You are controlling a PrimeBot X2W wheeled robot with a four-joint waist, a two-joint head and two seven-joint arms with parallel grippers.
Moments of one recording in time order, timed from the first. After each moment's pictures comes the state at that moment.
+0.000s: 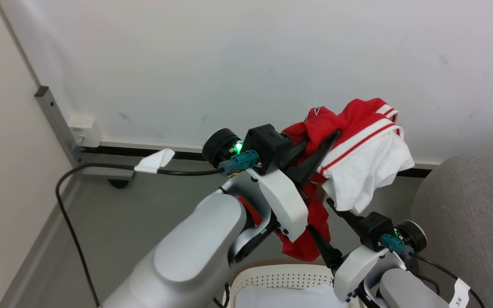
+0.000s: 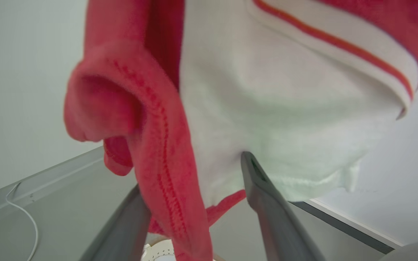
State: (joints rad) left arm -0.81 0.07 -0.78 0.34 -0.45 -0.06 -0.05; right arm -0.54 -0.09 0.67 0.73 0.42 0.13 -0.26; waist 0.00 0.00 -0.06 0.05
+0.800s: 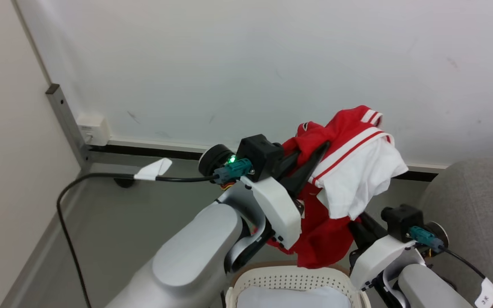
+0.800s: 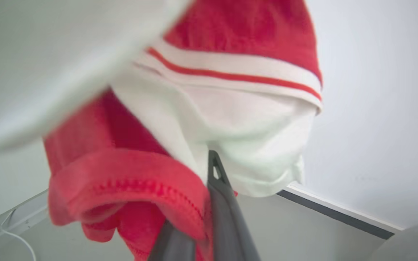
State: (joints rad) left arm -0.80 0.07 -0.82 0.38 -0.51 -0.03 -0.06; right arm -0.54 -0.10 0.59 0.75 0.49 0.13 -0.26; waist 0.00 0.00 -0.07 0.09
